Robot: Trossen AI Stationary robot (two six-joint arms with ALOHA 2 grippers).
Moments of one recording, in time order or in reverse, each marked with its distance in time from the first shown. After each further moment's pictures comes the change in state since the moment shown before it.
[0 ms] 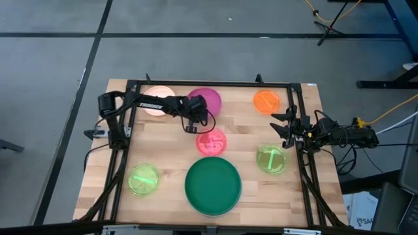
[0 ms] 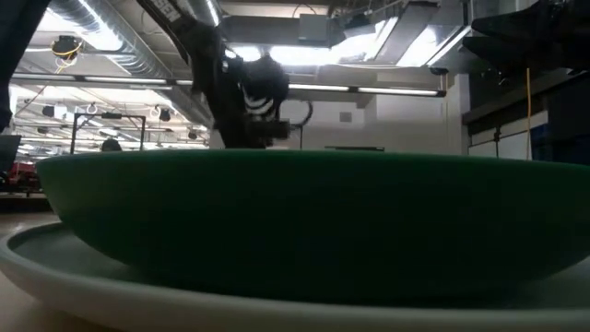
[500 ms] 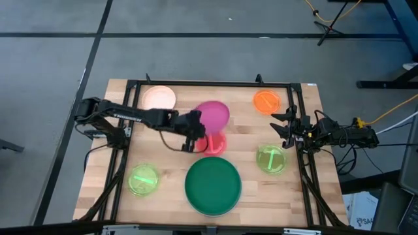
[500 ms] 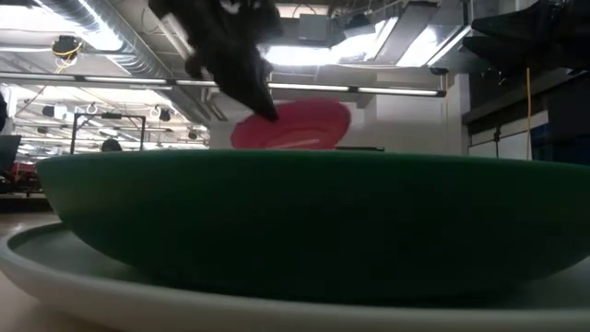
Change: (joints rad) left arm -0.317 -0.271 0.001 -0.068 -0.001 -0.212; right arm 0.000 0.000 0.000 0.002 0.000 0.000
